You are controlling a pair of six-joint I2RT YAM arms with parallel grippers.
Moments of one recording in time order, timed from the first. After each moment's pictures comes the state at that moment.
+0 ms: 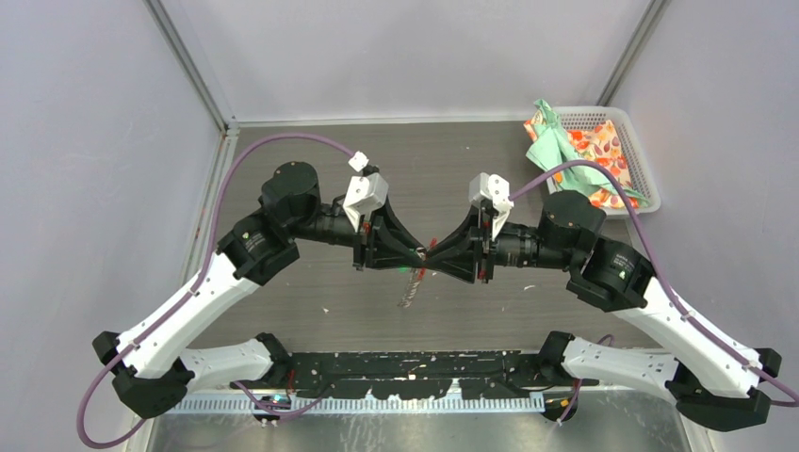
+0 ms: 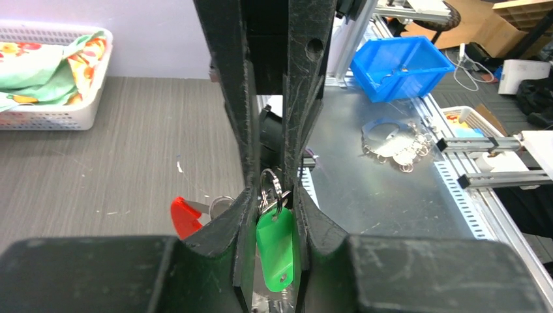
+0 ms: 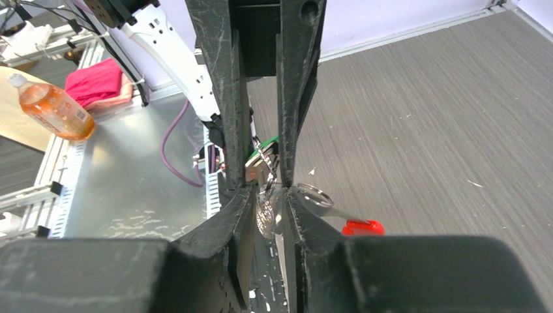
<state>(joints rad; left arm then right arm) -0.83 1.07 1.30 -0.30 0.89 -0.08 0.94 0.89 1.25 -0.47 -0.47 0.12</state>
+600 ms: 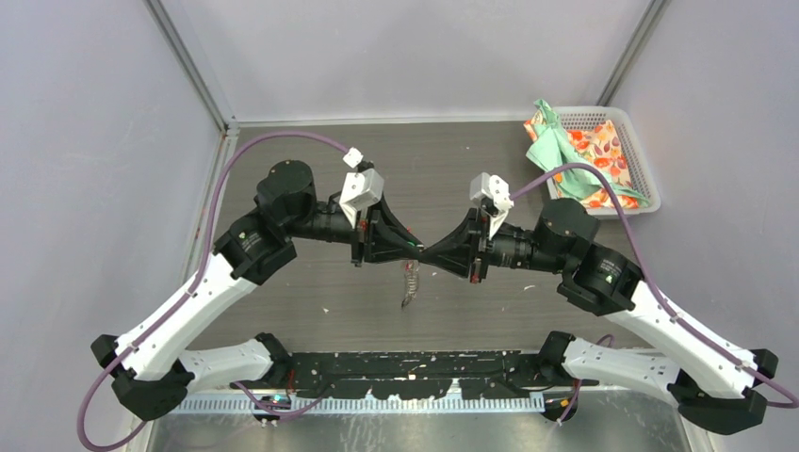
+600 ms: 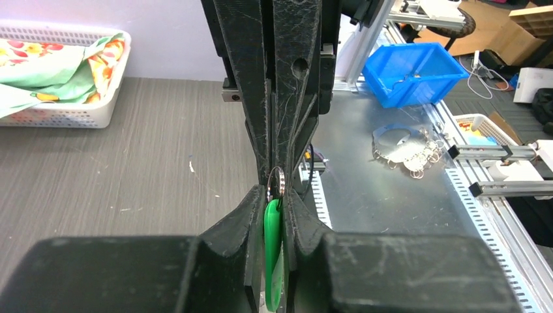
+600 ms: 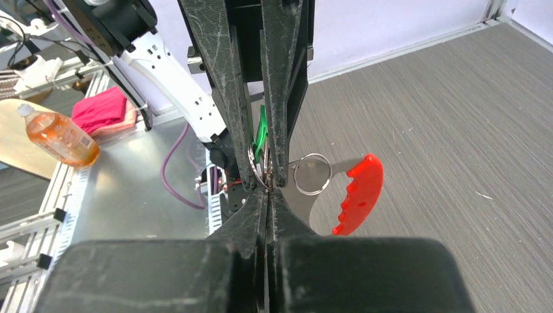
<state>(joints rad) -0.82 1.06 1.30 -0.30 0.87 -0.08 0.94 0.87 1.14 -0.31 -0.46 0.20</state>
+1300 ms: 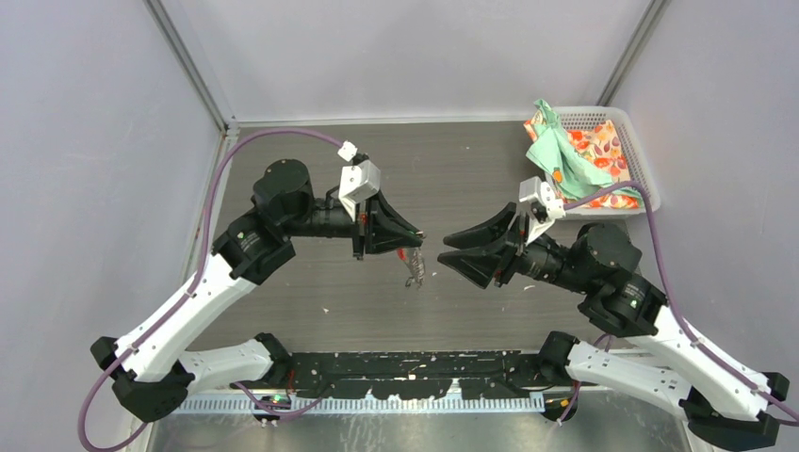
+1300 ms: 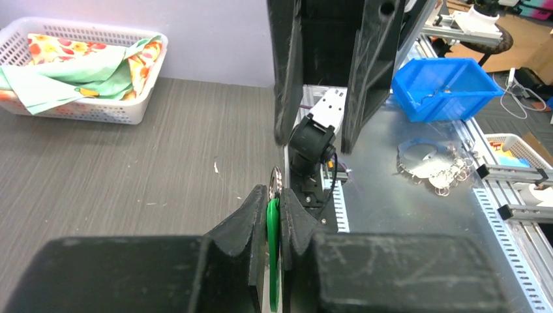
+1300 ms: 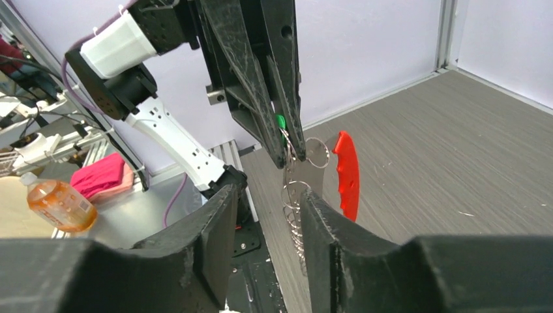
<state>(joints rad) -0.80 1.06 1.30 -0.28 0.79 -0.09 0.94 0.68 1.01 -0.17 -0.29 0.31</state>
